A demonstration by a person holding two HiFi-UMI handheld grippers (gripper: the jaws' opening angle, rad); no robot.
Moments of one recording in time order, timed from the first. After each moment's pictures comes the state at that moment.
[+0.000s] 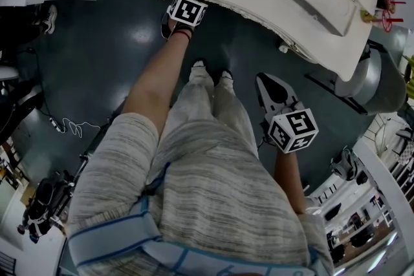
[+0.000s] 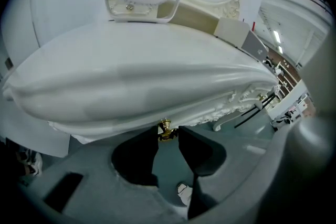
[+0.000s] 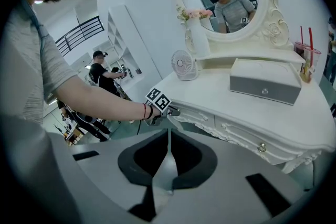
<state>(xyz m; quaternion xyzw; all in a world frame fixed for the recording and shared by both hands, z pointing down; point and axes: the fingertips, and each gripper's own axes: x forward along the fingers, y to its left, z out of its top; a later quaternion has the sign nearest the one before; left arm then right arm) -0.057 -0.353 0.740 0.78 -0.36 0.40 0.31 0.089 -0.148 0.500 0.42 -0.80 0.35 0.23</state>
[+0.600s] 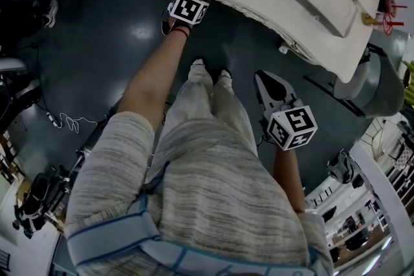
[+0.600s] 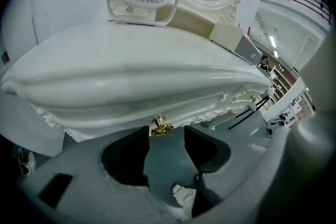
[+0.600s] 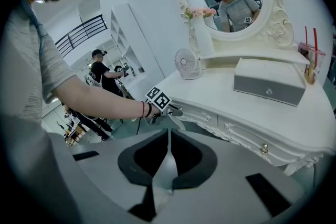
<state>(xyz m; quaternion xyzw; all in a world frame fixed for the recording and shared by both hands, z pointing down) -0.056 -0.345 0.723 0.80 -0.35 0.39 0.31 0.083 -0.144 0.502 0.41 -0.81 0.34 0.23</state>
